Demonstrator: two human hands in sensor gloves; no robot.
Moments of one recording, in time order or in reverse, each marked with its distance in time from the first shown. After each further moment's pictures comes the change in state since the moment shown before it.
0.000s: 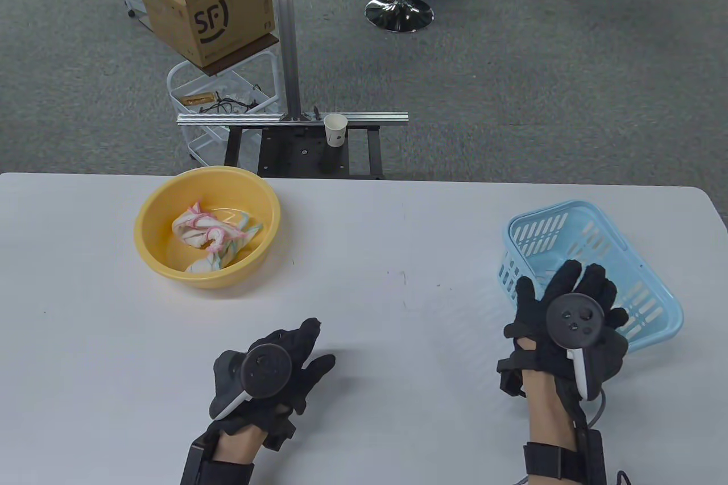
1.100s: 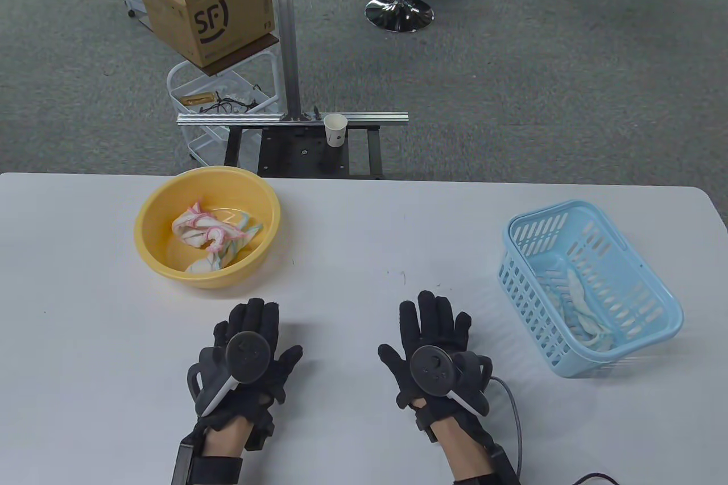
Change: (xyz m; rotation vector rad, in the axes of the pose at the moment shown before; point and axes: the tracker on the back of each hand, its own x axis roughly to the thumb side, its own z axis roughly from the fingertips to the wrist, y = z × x) left_hand -0.049 -0.012 0.001 -0.081 0.292 -0.066; right_hand 0.053 0.134 0.093 0.327 -0.584 0.058
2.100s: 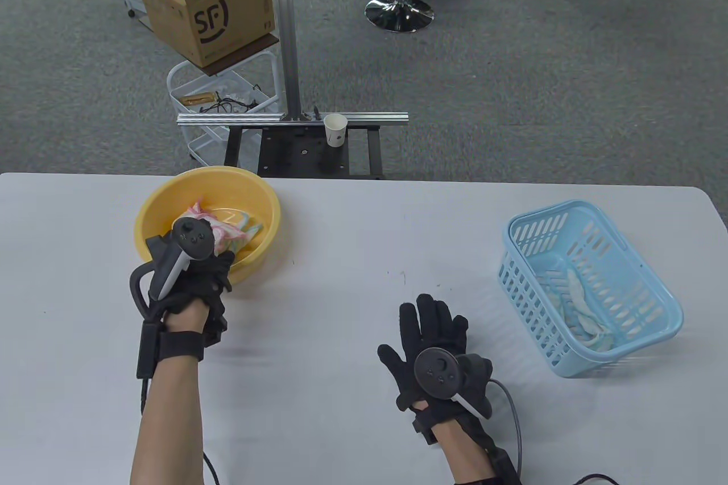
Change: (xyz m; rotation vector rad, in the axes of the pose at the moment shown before) left_hand -0.055 0.107 -0.134 -0.038 0.360 -0.094; right_hand 0.000 -0.006 0.003 -0.023 -0.001 -0.079
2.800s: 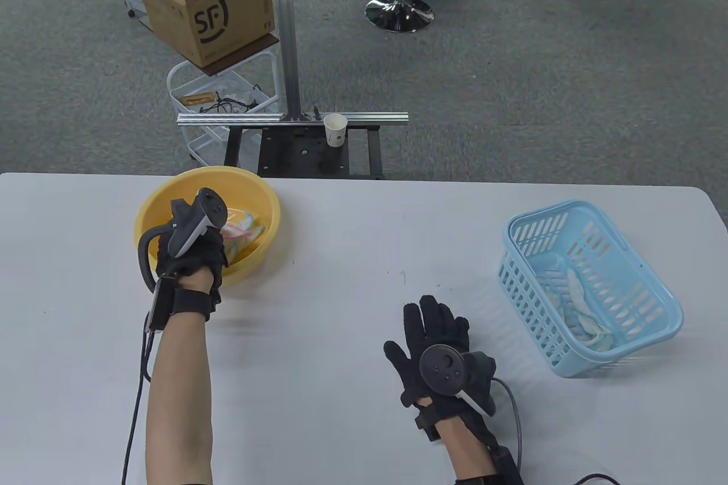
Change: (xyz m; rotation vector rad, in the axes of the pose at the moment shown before) left_hand 0.021 0.011 -0.036 0.045 0.022 -0.200; right_hand -0.008 0.000 -0.002 -0.007 0.017 -0.018
